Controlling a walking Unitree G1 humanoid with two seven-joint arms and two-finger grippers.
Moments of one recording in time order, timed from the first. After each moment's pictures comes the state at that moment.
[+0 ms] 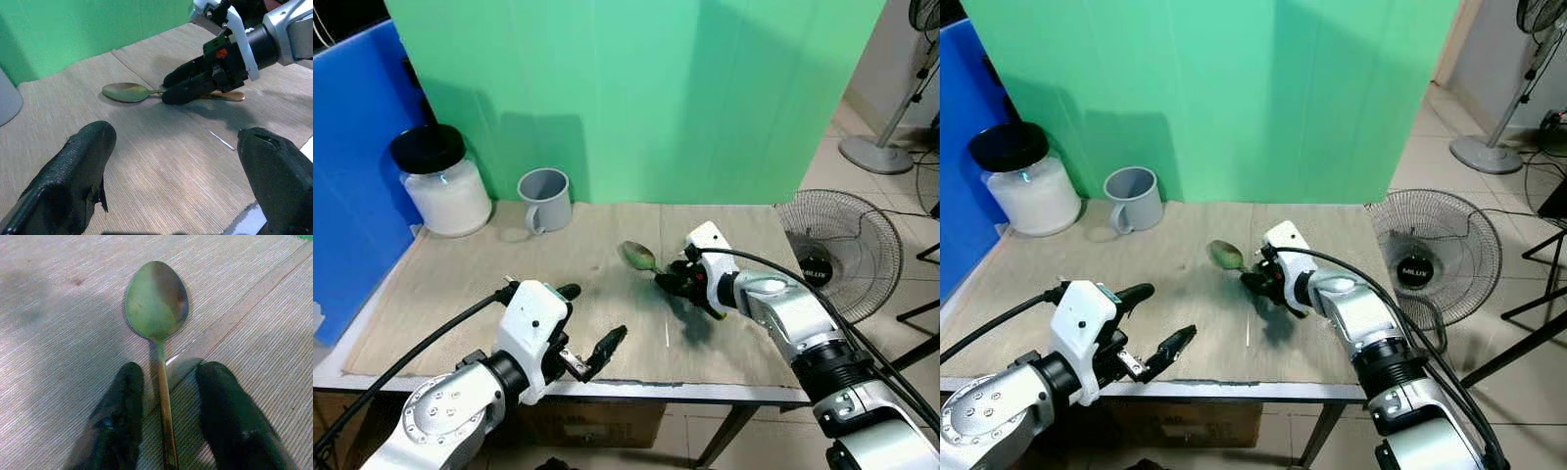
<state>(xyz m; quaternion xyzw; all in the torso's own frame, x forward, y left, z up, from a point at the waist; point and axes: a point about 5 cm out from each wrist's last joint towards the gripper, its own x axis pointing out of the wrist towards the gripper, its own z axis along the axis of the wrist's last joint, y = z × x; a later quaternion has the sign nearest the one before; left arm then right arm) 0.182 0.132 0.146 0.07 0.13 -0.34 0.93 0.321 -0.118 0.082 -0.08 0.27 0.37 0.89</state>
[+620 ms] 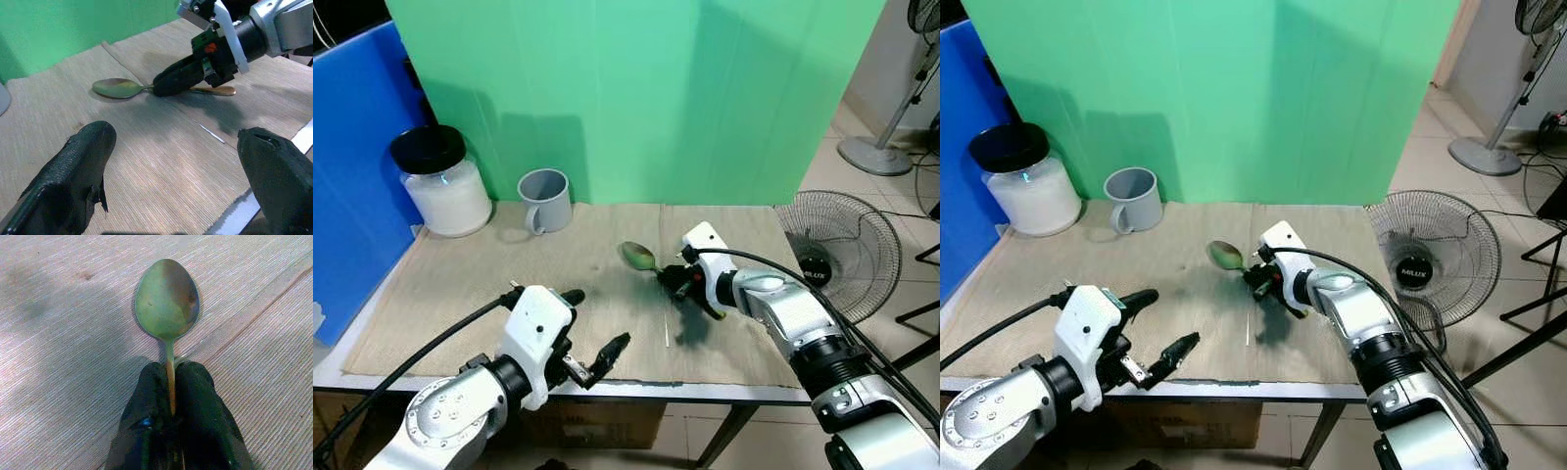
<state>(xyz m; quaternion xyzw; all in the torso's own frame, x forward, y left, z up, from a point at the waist) 0.178 0.129 0.143 0.07 0.14 -0.35 0.92 0.323 -0.117 0.081 -0.10 0.28 0.38 0.88</state>
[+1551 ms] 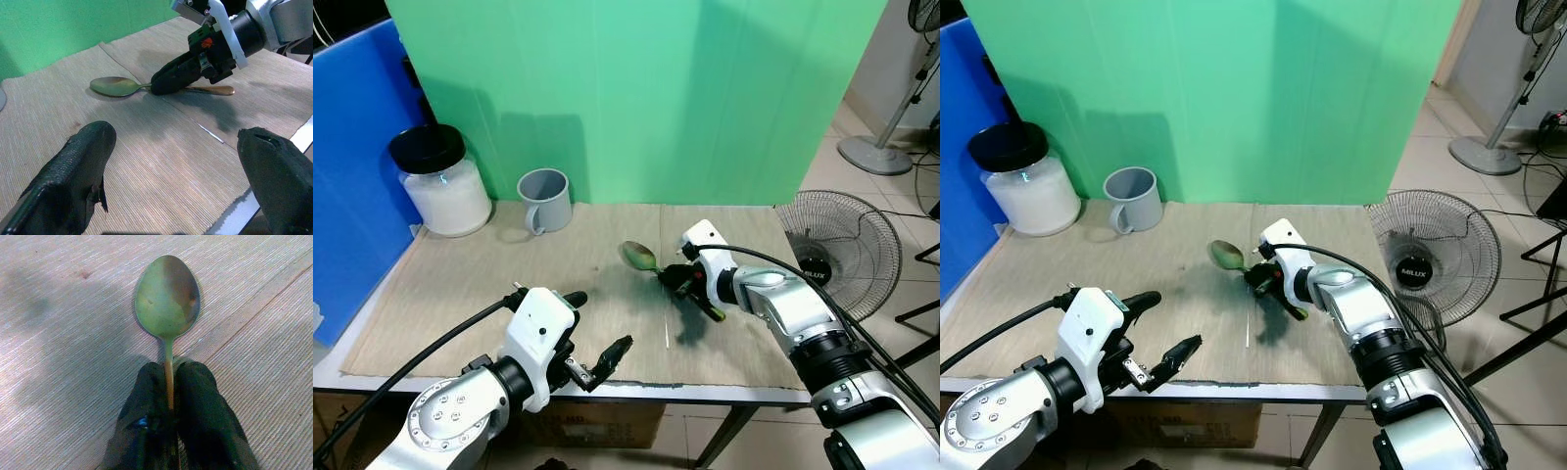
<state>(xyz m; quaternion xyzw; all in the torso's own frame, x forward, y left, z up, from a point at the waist) 0.178 0.128 0.142 0.08 0.14 -0.35 0.92 0.324 -0.117 0.085 -0.09 0.29 0.39 0.87</state>
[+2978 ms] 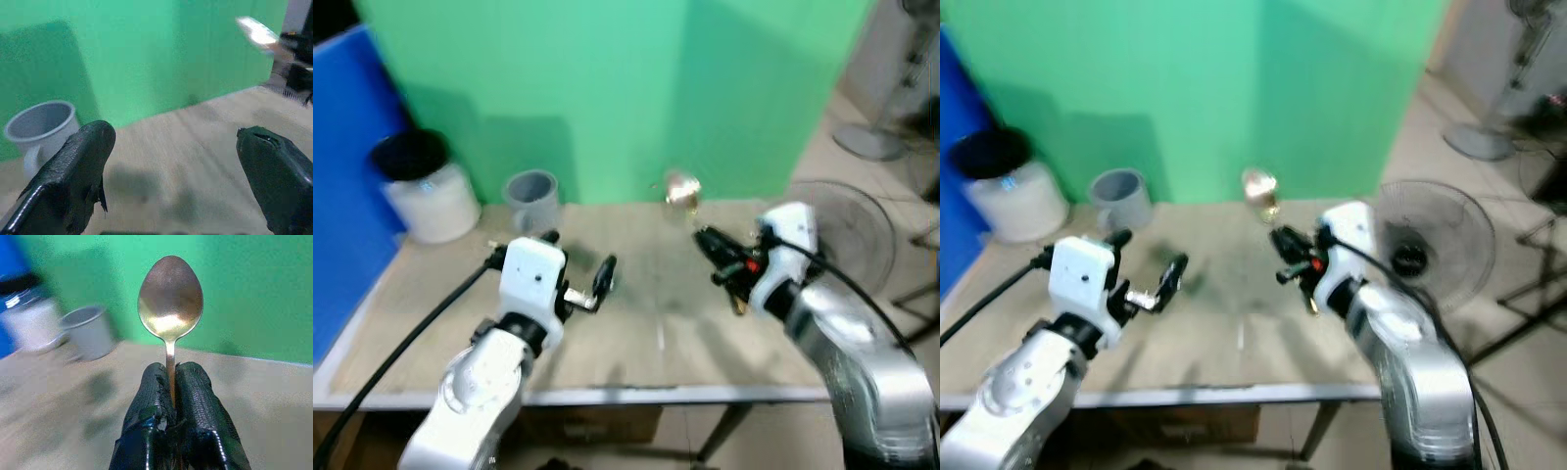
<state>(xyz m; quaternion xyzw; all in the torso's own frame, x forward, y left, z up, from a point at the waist) 0.213 0.118 0.165 0.05 0.02 -0.16 0.99 0.248 -0.142 0.164 0.05 0.07 0.24 0.97</state>
